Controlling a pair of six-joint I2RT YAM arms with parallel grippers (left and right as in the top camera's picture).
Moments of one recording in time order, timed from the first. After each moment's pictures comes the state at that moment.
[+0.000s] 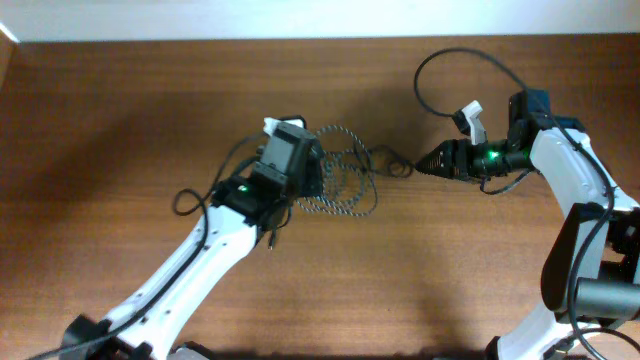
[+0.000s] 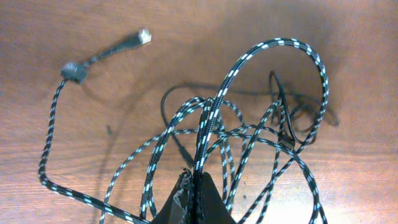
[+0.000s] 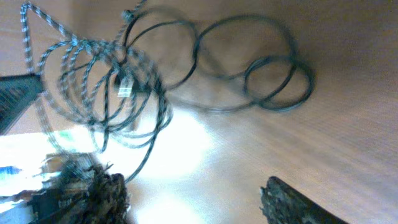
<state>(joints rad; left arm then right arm) -0.51 1.46 1.07 -0.49 -0.10 -0.51 -0.13 1.89 1.33 -0.95 -0.91 -0.23</state>
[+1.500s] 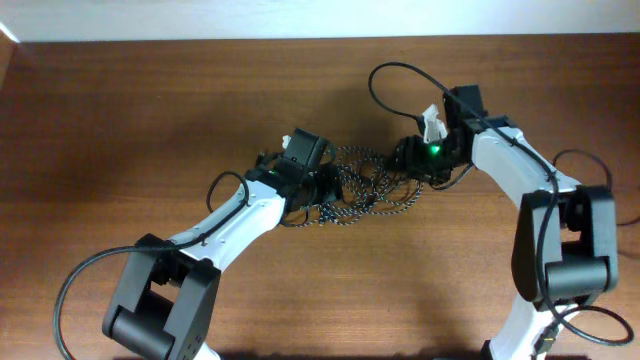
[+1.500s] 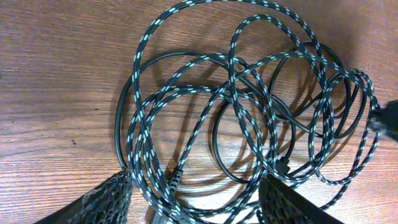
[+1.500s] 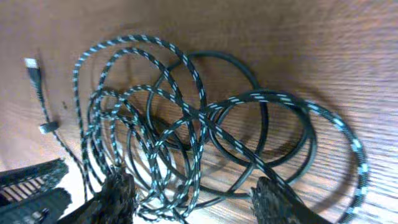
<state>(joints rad) -0.49 1.74 1.07 -0.40 0.10 -0.66 0.12 1.98 1.33 -0.67 -0.55 0.32</state>
